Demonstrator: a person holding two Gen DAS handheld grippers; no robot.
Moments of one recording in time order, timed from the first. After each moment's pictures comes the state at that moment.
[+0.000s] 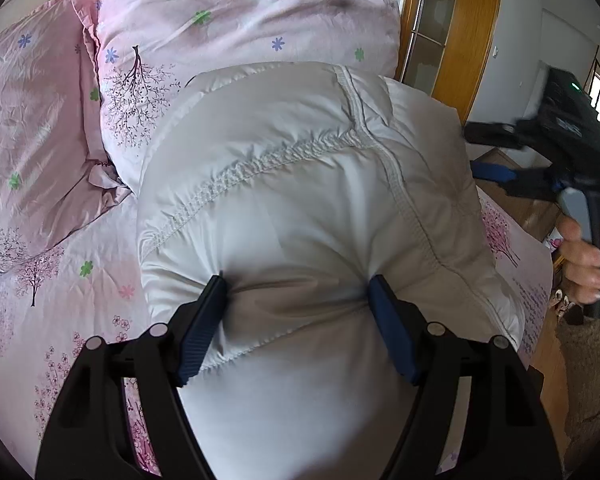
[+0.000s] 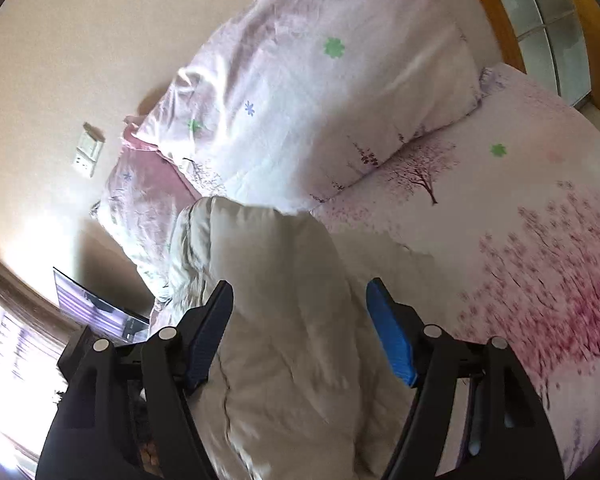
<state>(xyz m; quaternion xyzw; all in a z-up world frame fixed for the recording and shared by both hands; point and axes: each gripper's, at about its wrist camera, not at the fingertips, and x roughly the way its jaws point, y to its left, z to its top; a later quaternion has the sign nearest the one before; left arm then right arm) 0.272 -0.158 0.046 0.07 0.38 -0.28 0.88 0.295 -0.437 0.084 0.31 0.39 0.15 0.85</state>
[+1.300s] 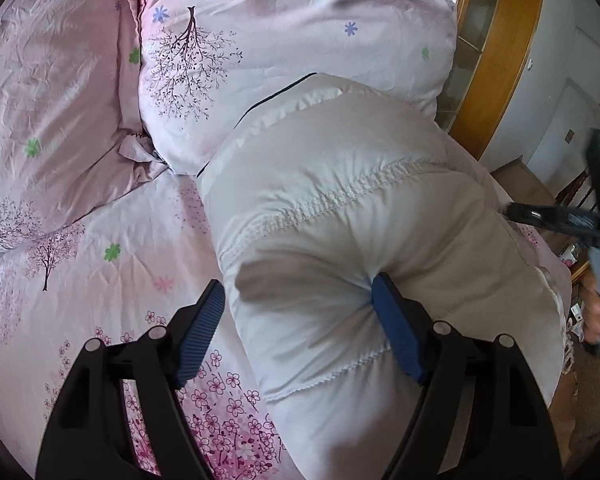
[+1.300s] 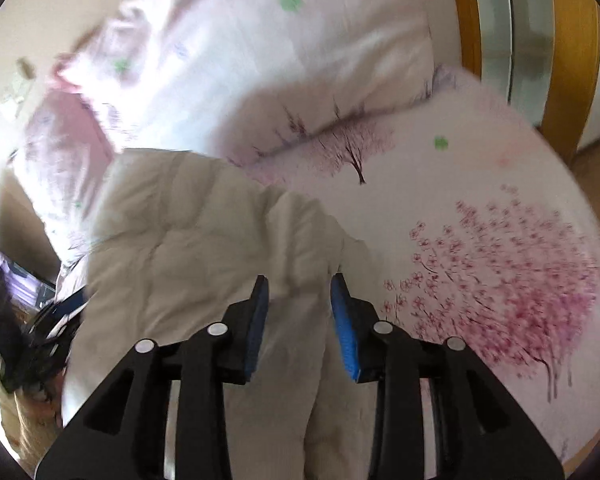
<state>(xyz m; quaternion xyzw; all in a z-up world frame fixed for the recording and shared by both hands) 0.315 -0.115 0.040 0.03 0.42 -0.23 0.88 0.265 -0.434 0.056 0.18 0.44 0.04 0.88</state>
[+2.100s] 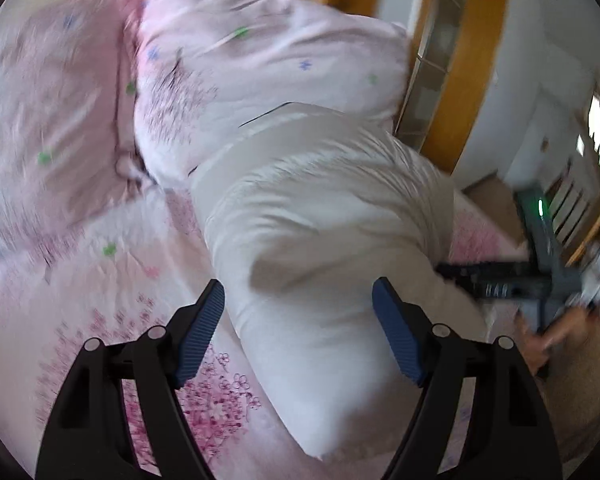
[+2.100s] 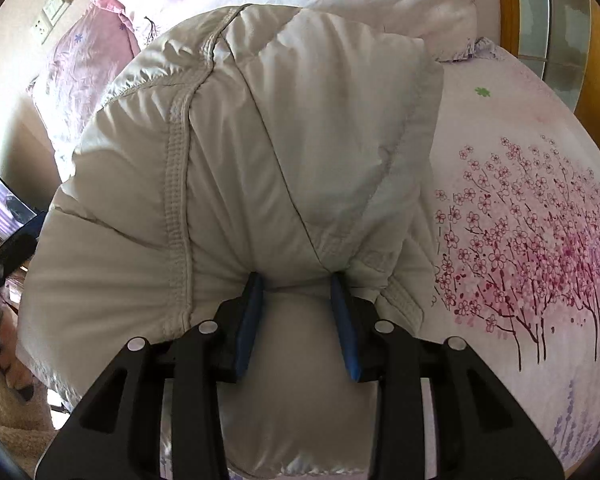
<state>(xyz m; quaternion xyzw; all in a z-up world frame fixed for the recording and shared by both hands) 0.241 -0.107 0.062 0.06 0.34 -0.27 0.90 0.245 -0.386 0.001 0.13 0.48 0.08 0.86</state>
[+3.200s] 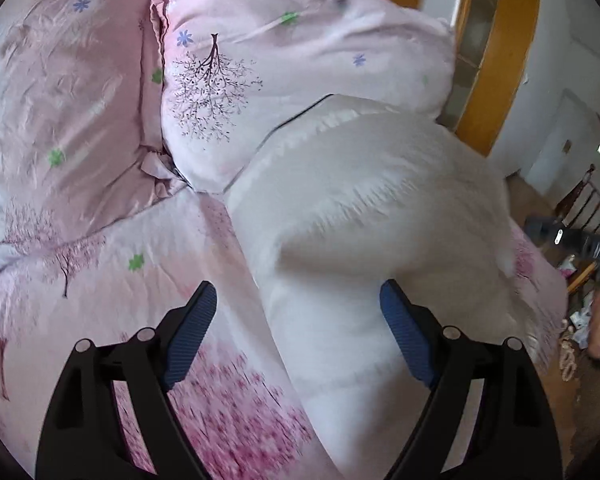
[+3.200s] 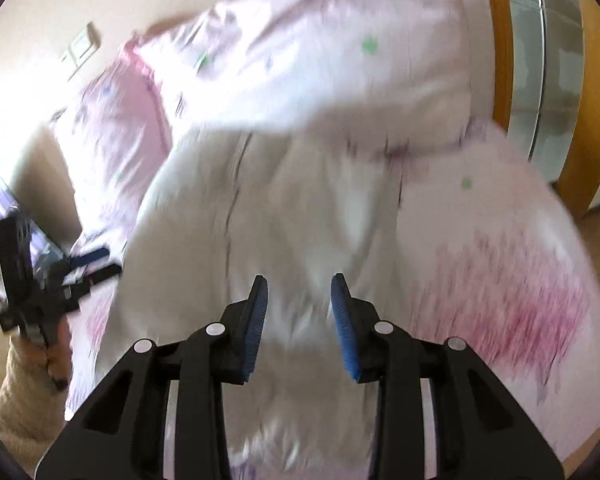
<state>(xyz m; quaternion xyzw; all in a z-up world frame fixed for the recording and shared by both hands) 0.316 -0.092 0.060 0.03 0.39 -0.23 0.89 0.249 -0.398 0.084 0.11 0.39 0.08 0.91</state>
